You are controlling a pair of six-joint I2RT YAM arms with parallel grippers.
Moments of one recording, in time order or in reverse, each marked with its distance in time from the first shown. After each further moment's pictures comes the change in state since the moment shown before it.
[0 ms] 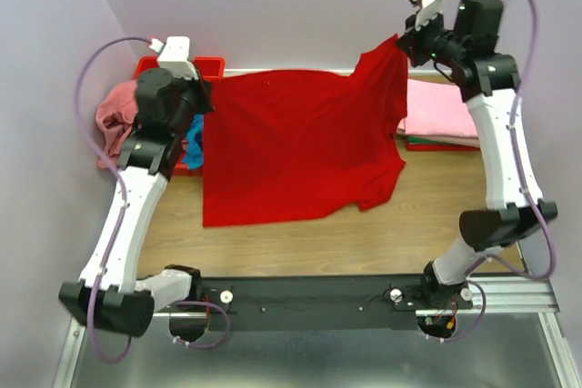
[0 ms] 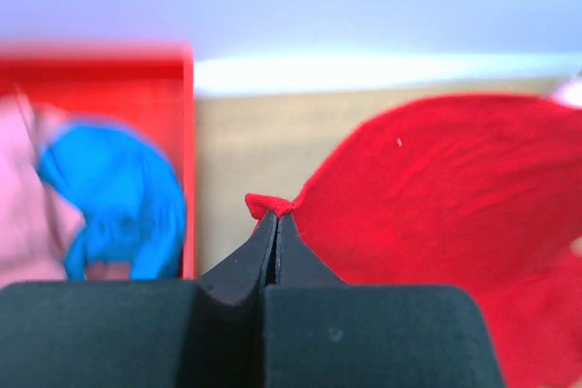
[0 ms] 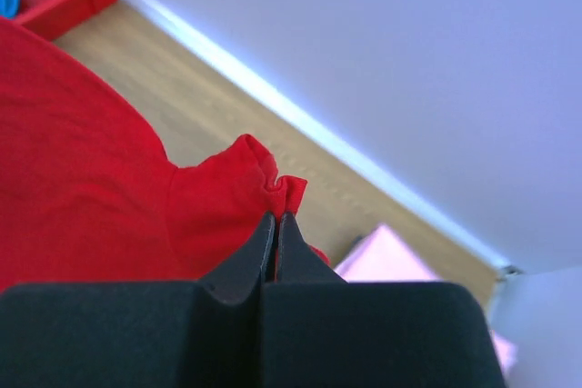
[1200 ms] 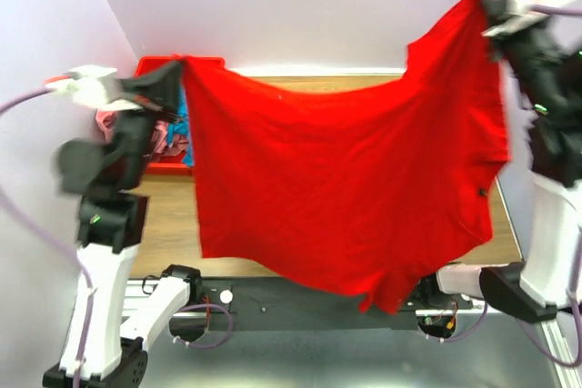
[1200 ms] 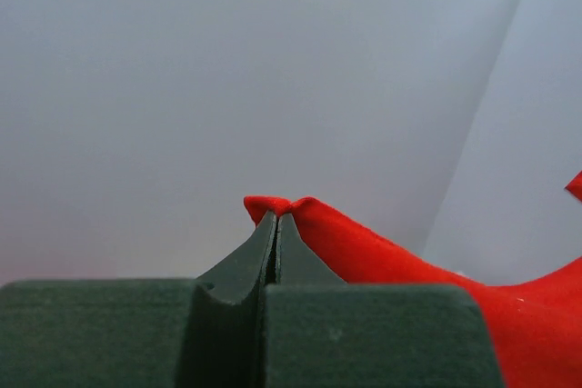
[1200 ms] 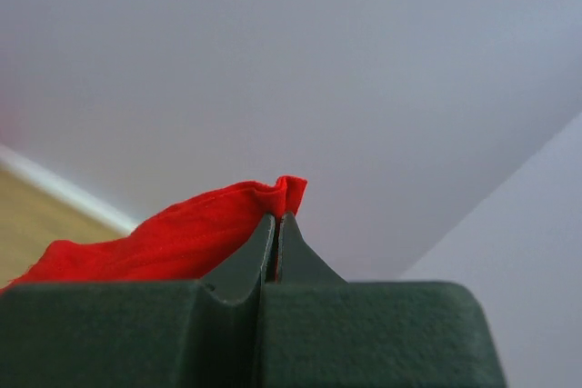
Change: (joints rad) left arm 0.000 -0.379 0.081 0.307 0.121 -0.150; right arm 0.000 -0.394 0.150 0.094 0.191 -0.129
